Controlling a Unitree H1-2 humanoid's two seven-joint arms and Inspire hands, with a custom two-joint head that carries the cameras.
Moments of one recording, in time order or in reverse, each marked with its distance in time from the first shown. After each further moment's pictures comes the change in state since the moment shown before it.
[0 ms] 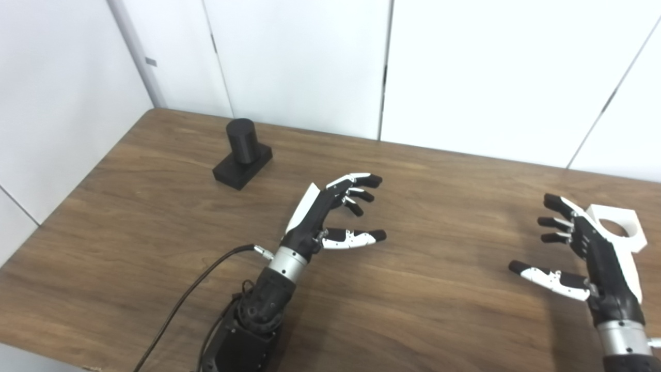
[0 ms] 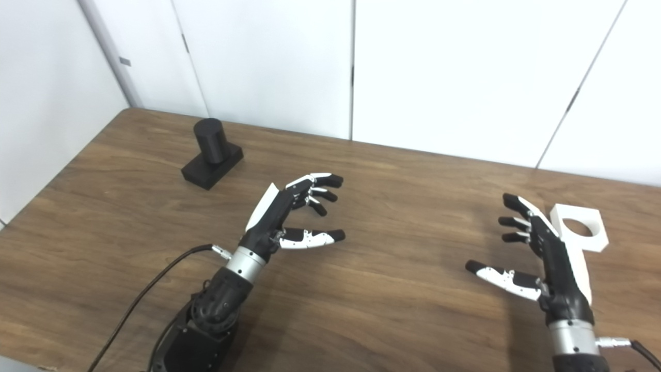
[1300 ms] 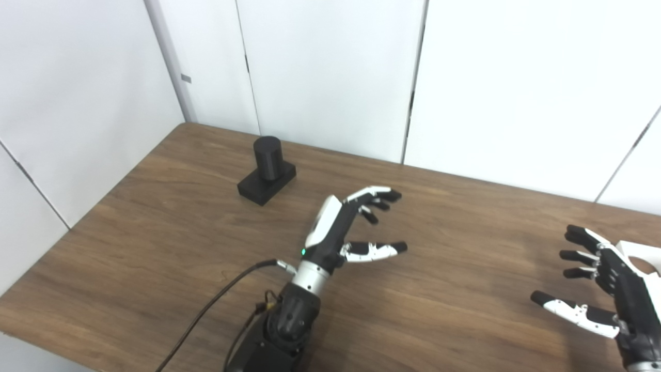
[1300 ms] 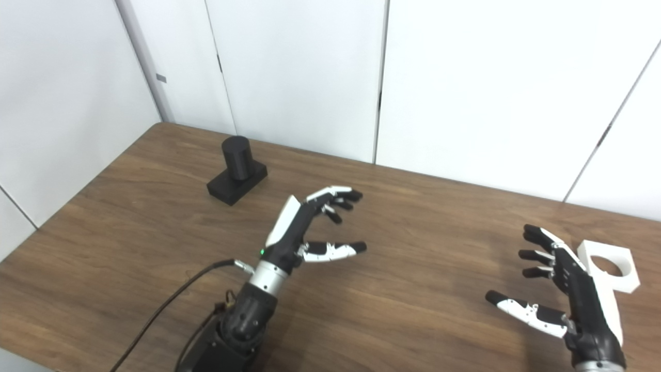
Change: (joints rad) left arm -0.040 -0.010 0.015 -0.042 0.160 -0.016 0.150; right arm 0.008 0.005 -0.002 -0.092 -0.010 0.086 0.034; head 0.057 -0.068
